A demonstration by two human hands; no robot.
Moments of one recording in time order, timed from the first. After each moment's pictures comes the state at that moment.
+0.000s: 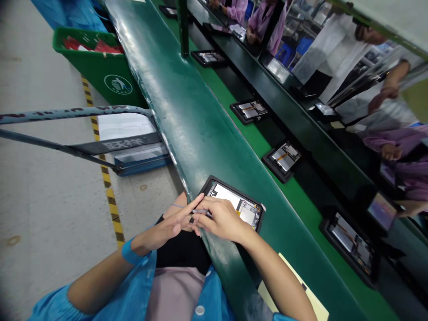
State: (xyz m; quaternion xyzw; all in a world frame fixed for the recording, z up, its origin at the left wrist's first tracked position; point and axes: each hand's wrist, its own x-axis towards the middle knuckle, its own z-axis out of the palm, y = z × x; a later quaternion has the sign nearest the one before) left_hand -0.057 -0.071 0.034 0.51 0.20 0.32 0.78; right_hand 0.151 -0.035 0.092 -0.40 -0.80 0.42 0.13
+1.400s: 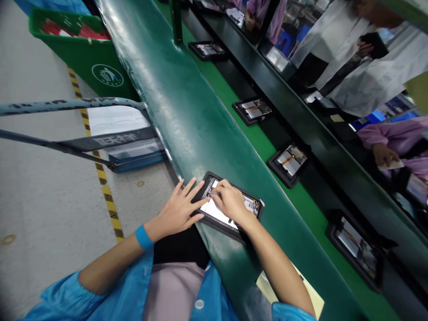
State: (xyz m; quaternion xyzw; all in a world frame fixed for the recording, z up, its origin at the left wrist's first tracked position) left_hand -0.043 -0.051 -0.004 0.89 0.41 0.18 0.12; right_hand 0.183 -0.011 0.036 -0.54 -0.80 0.26 0.07
